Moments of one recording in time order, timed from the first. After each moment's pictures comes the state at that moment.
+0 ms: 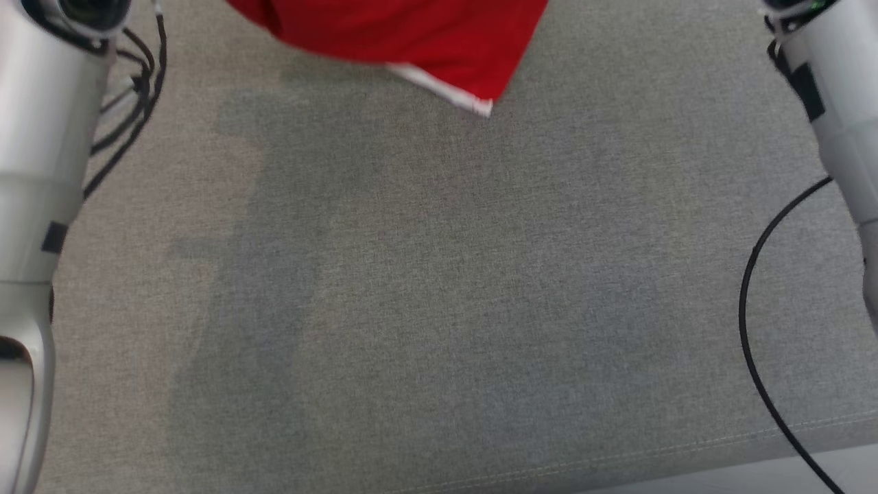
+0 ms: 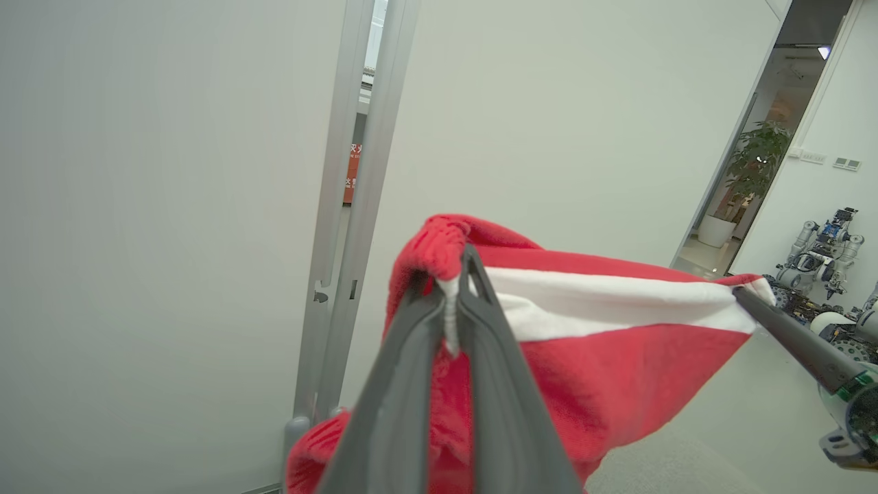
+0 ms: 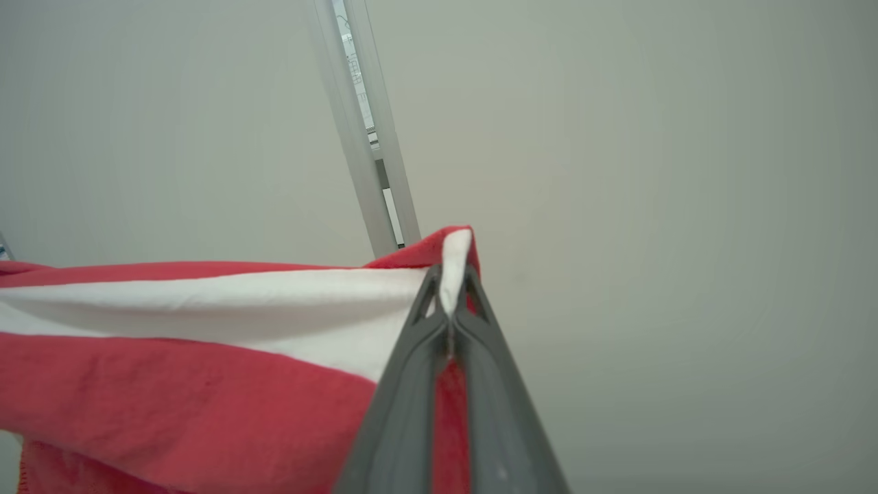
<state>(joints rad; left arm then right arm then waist) -1.37 0.31 -0.57 0.63 -0.99 -0.13 -0.04 -1.37 -0.24 0.42 0.81 0.73 0.13 -0.21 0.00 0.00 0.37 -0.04</state>
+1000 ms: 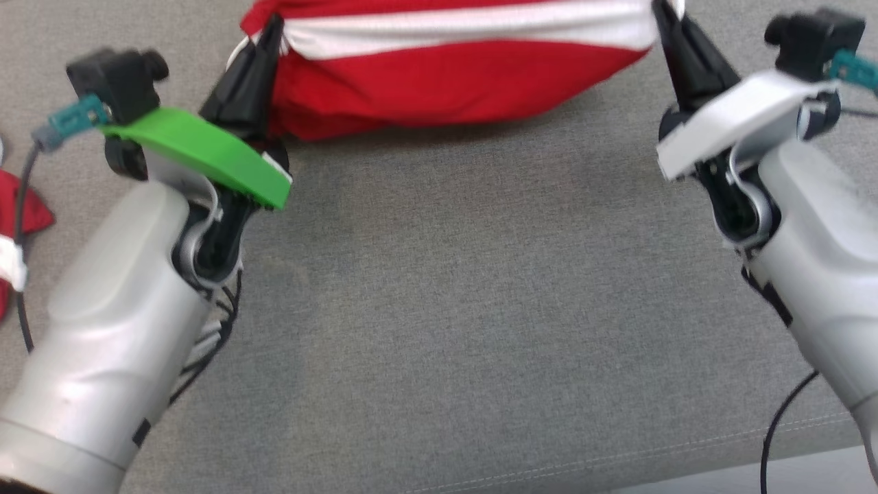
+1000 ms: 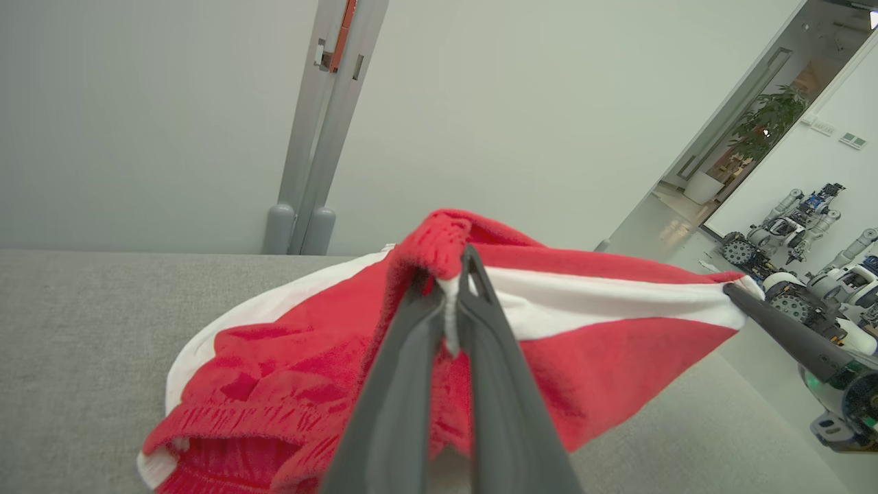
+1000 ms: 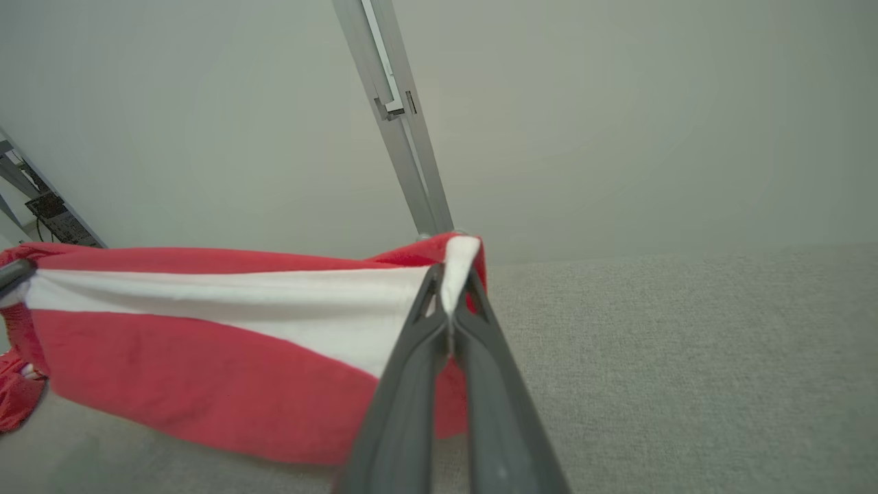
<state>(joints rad) -0.96 0.35 -0.76 0.58 -1.13 -0.13 -0.26 -0.96 -0.37 0.61 0.63 0.87 0.13 -0.26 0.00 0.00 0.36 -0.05</state>
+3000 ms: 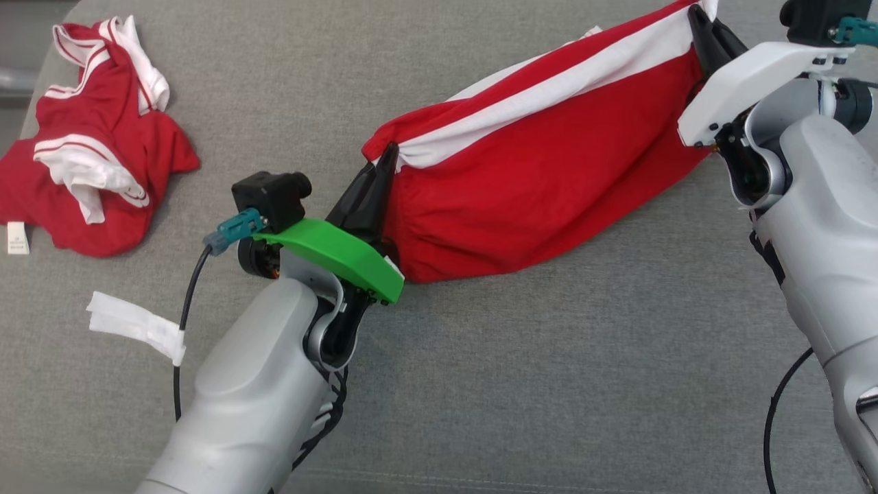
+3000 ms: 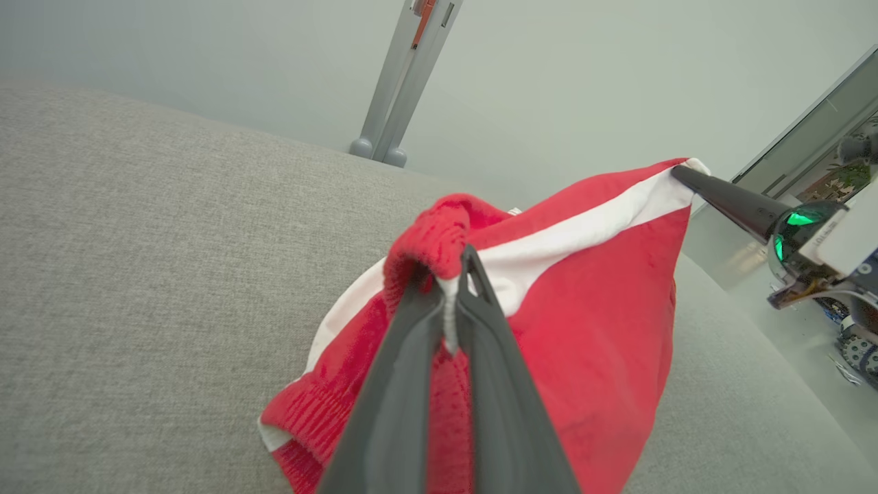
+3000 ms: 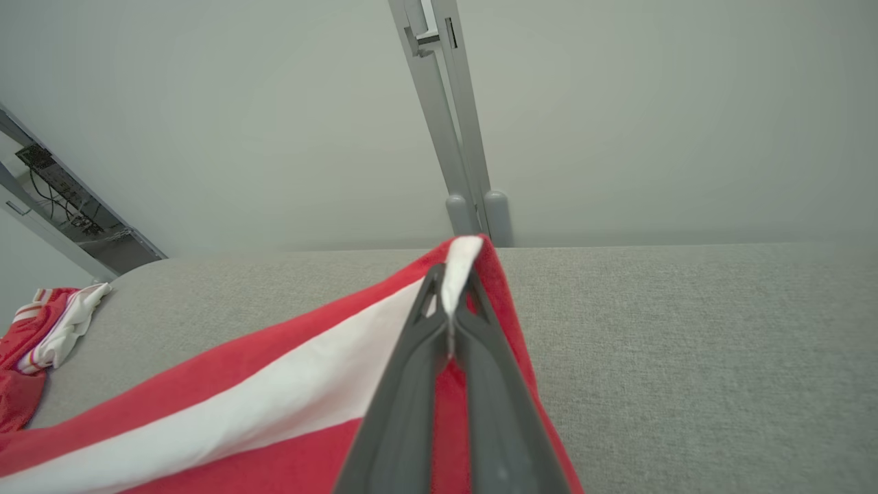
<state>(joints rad) -0.69 0.09 -0.62 0.60 -0.87 -0.13 -0.26 -0.99 -0.27 0.33 0.83 0.62 0.13 -0.05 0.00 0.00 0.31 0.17</state>
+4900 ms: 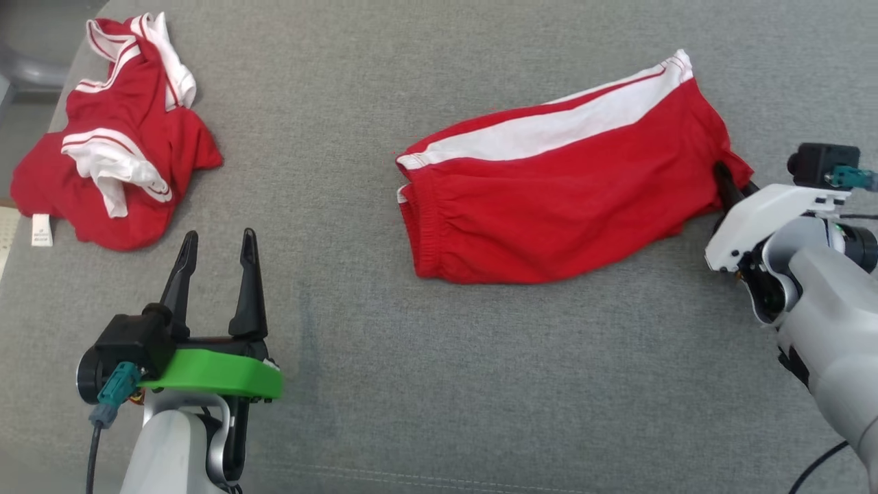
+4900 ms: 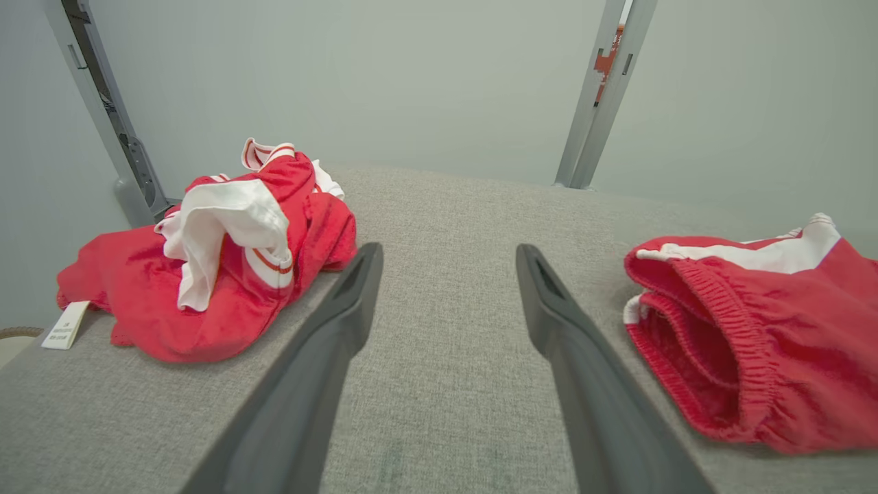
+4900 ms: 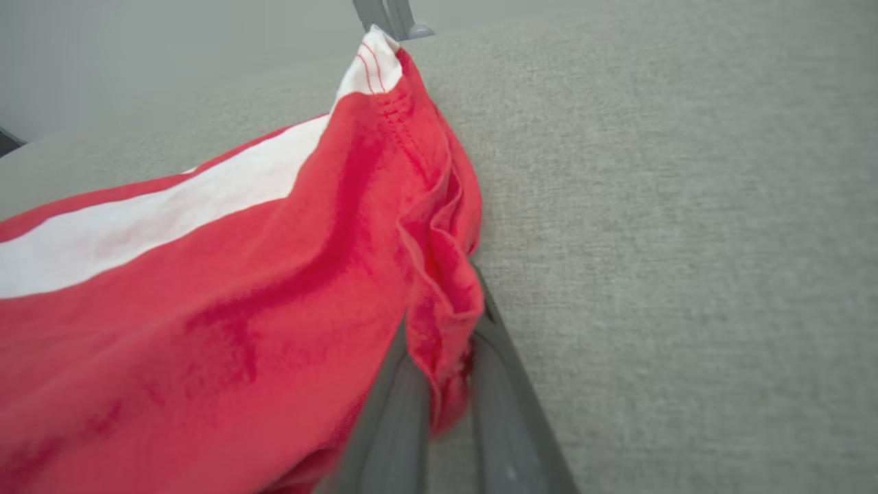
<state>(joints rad) -0.23 0.05 -0.03 0.24 -0.25 -0.12 -0.26 -0.87 -0.35 0.65 1.09 0.95 0.13 -0.21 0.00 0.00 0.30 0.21</state>
